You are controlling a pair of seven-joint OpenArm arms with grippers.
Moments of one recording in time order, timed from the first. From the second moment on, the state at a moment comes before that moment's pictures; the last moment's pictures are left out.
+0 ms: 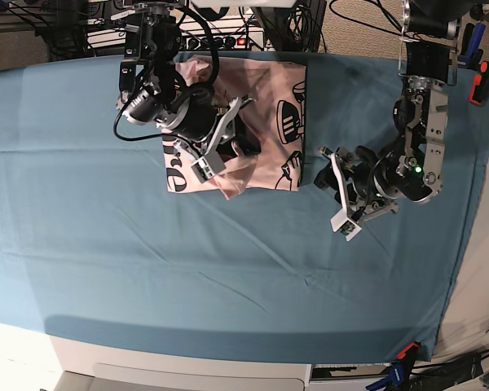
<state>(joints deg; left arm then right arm) -8.9 -15.3 6.4 95.7 -31.6 -27.1 70.2 -11.3 -3.7 2.3 108.0 26.6 37.3 -59.1</state>
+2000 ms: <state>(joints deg) 25.5 -9.5 -4.6 111.9 -42.0 -27.1 69.5 18.8 17.8 24.5 67.0 56.5 38.5 -78.0</state>
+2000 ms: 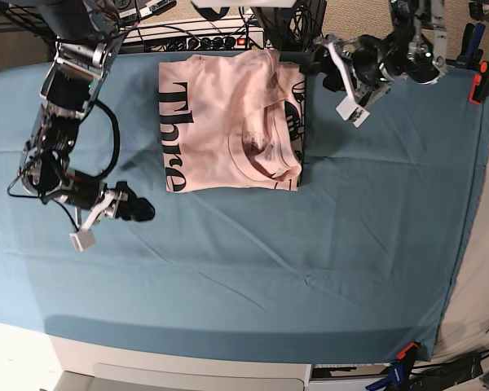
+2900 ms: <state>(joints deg) 27.1 -2.6 3.4 112.0 -40.7 -26.1 69.0 19.2 18.9 4.8 63.9 60.1 38.5 -78.0</state>
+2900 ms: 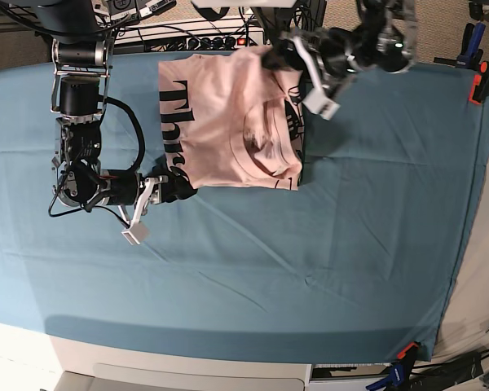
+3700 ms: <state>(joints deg) 24.1 -2.0 7.0 112.0 -38.8 -26.1 67.2 19.2 18.9 4.8 63.9 60.1 38.5 -78.0</state>
